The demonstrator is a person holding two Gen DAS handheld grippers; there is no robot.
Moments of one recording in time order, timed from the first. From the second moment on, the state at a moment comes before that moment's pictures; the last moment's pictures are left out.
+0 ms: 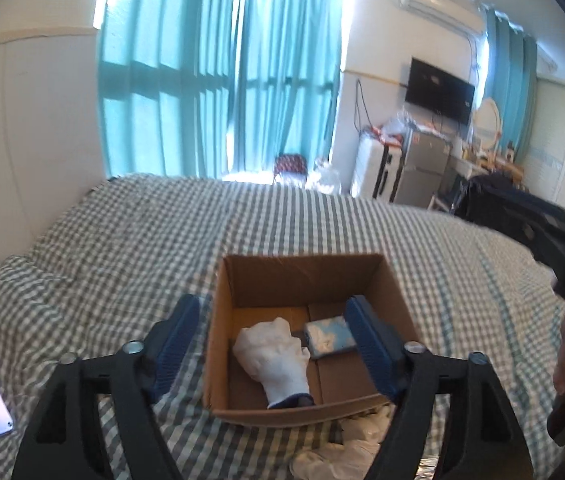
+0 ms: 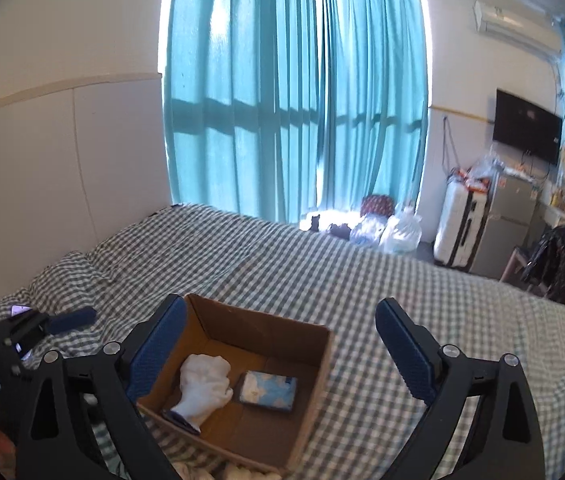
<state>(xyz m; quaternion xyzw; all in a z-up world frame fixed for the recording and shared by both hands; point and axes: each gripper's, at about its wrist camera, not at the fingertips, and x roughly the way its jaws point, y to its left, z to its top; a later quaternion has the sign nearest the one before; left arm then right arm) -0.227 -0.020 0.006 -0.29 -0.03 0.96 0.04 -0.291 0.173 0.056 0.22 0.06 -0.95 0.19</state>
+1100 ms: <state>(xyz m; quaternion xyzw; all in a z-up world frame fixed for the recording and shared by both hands) -0.092 -0.020 -0.176 -0.44 0.01 0.90 -0.06 -0.139 0.167 -0.138 0.40 0.11 -0.87 0.27</state>
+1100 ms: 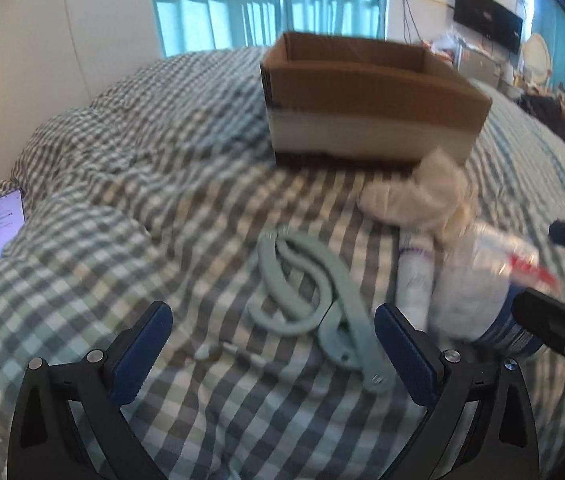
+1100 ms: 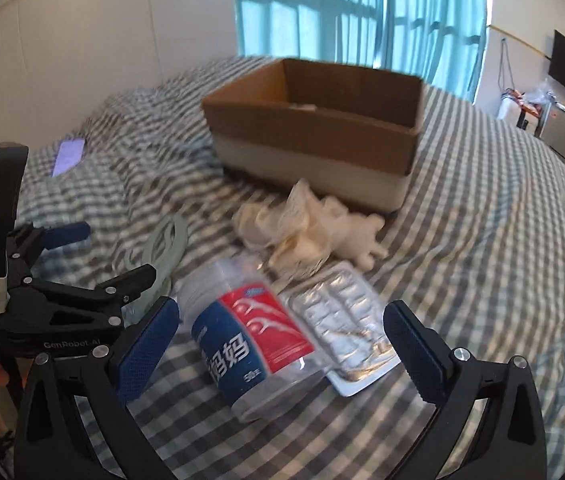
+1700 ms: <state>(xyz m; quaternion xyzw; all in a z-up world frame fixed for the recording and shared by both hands) -0.126 -0.017 -0.198 -0.48 -0.03 0.87 -0.02 -0.135 0.158 -0.149 0.42 0.12 -0.86 0.27</state>
